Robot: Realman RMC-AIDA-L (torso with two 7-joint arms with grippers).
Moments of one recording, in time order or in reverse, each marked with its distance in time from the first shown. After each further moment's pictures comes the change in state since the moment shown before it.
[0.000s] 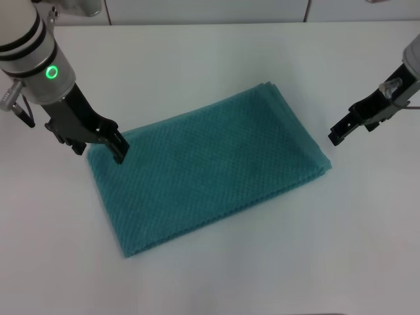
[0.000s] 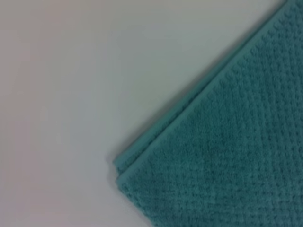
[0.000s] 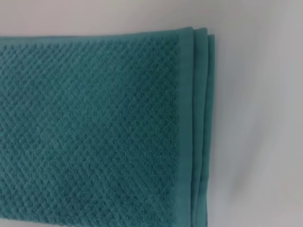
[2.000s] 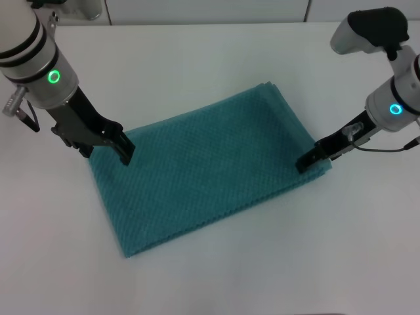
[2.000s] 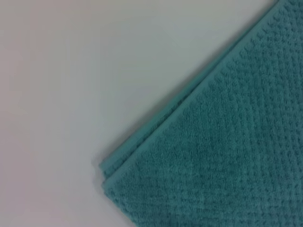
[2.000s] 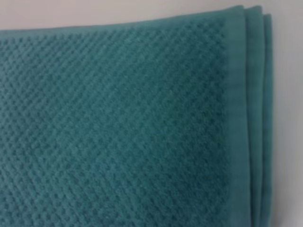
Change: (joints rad) left arm 0.020 0.000 -0.004 -0.006 -0.041 0.026 0.009; right arm -0.067 0.065 -0.003 0.158 0.097 -0.260 -0.086
